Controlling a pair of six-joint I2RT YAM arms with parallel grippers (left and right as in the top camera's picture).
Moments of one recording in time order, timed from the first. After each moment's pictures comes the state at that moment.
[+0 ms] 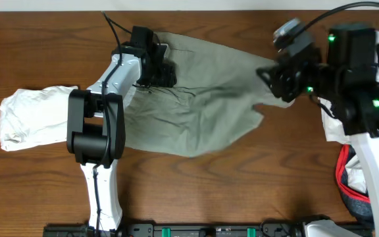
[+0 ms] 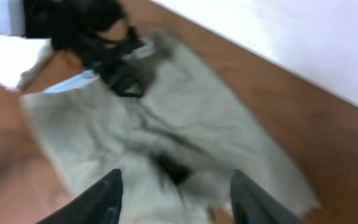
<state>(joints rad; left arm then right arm) -0.16 2.24 1.66 -0.68 0.31 -0.02 0.17 1.35 1.57 -0.94 -0.36 -0.23</state>
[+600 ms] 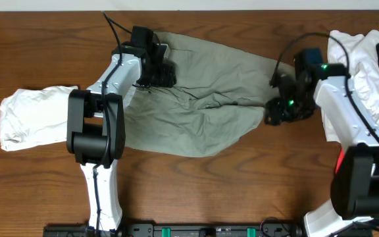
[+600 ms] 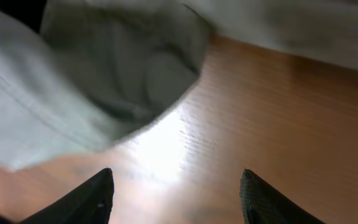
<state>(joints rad) -0.16 2.24 1.66 -0.68 0.31 -0.02 0.05 1.77 1.28 -1.05 -0.24 -0.21</state>
